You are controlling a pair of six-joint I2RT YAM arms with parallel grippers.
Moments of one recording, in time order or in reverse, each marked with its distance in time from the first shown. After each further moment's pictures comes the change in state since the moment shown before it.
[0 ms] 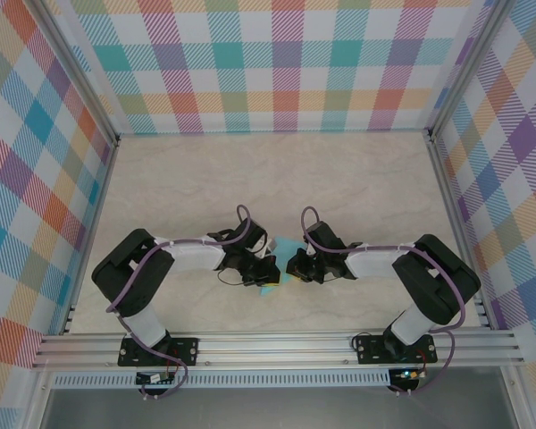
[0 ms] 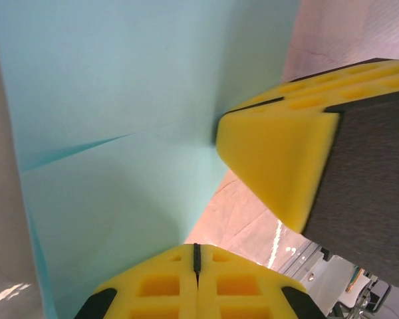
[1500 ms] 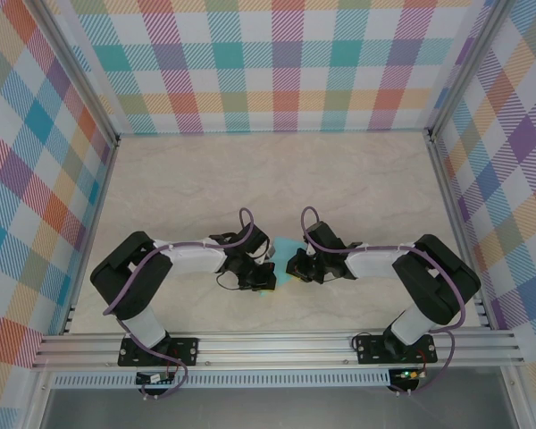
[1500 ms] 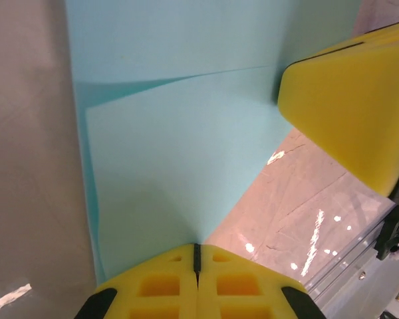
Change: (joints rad) left arm -0.037 -0.013 0.003 -0.119 -0.102 0.062; right arm 0.000 0.000 0.000 -0.002 0.003 0.000
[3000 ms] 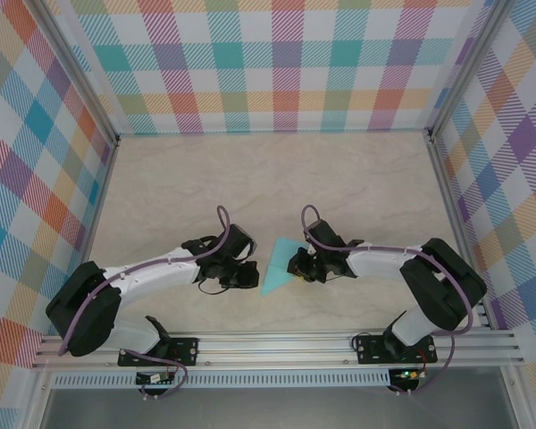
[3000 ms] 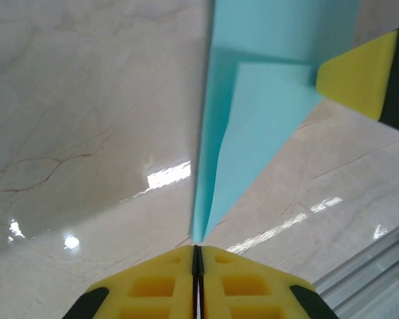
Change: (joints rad) left arm 0.000 -0.315 -0.069 -0.166 -0.233 0.017; right arm 0.005 -0.058 0.043 -0.136 0.044 -0.013
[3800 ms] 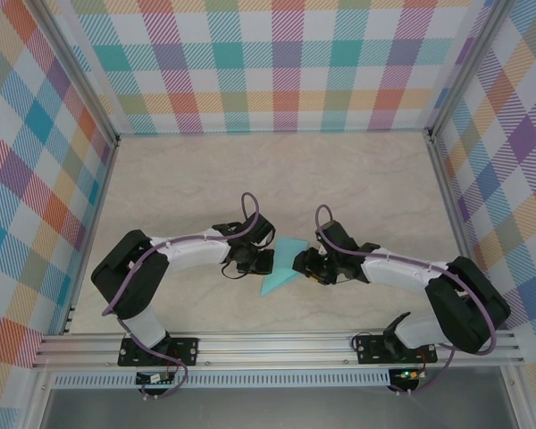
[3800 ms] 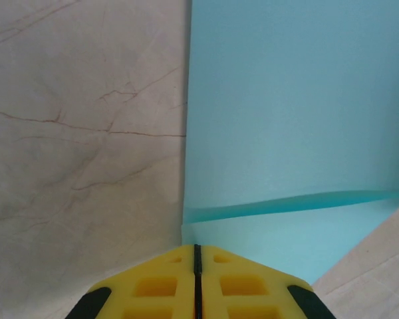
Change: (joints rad) left arm 0.000 0.318 0.206 0.037 -0.079 0.056; right arm -0.034 -0.153 -0.064 -0.072 0.026 -0.012
